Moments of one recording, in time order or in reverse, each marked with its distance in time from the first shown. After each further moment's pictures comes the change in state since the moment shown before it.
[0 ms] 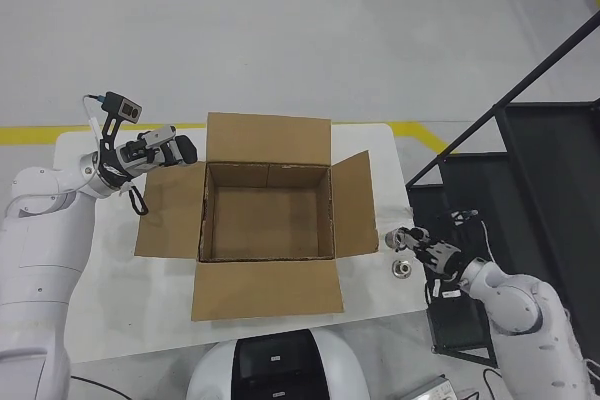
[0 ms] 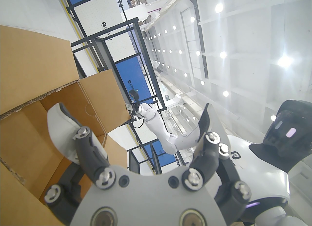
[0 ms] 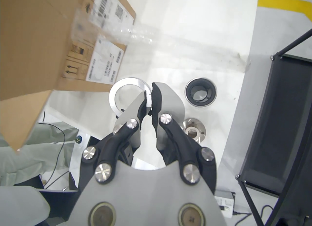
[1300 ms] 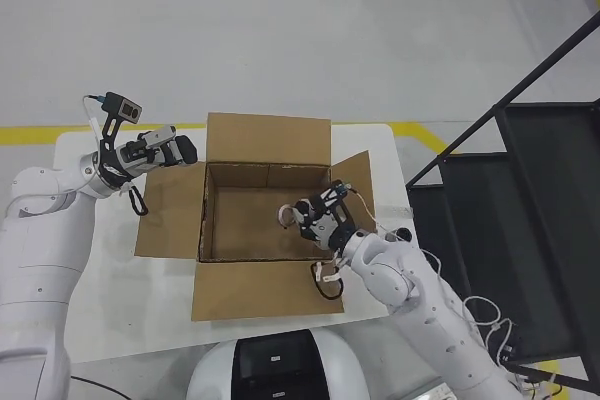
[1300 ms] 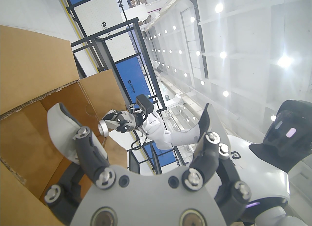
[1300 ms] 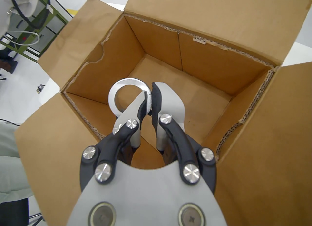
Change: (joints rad) left arm 0.000 0.000 0.000 0.000 0.000 0.000 0.000; right arm 0.400 -0.055 -0.744 0.007 -0.366 0.362 -0.232
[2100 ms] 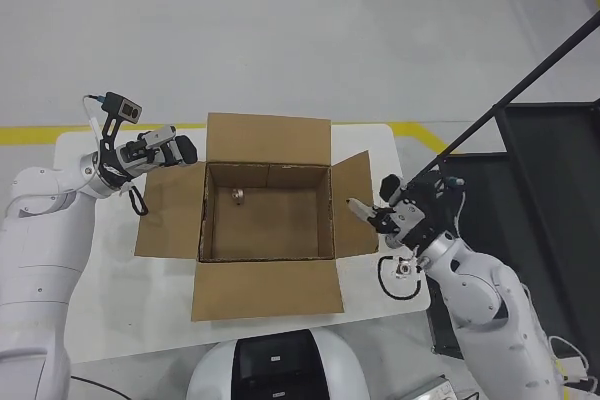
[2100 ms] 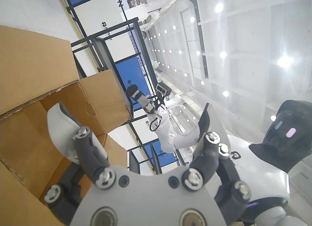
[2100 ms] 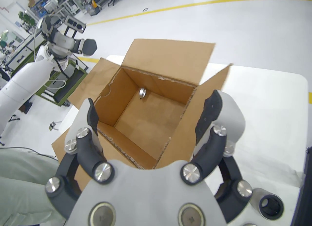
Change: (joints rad) left arm 0.000 0.000 0.000 0.000 0.000 0.000 0.000; right arm -0.323 0.052 0.508 -0.272 0.338 -0.170 -0.081
